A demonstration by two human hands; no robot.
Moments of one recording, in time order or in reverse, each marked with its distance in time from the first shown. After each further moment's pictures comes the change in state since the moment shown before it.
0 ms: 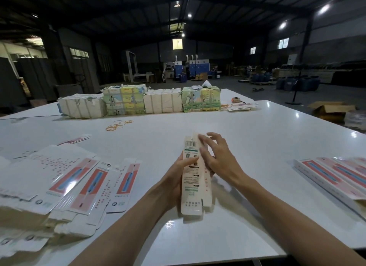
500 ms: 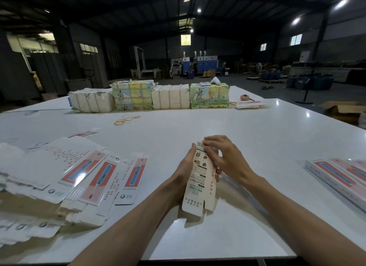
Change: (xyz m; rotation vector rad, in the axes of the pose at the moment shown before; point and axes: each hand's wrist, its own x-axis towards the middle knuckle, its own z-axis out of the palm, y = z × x) left_hand -0.003 -0.002 0.007 0.056 0.056 -0.078; right_hand 0.002 0.002 0.001 -0.049 0.042 -0.211
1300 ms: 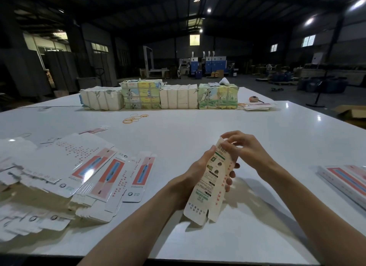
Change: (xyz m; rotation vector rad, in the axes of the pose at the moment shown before) left_hand 0.010 -0.002 -0.006 0.155 -0.213 -0.052; right_hand 0.011 -0.011 -0.042 0.508 -0.115 0.314
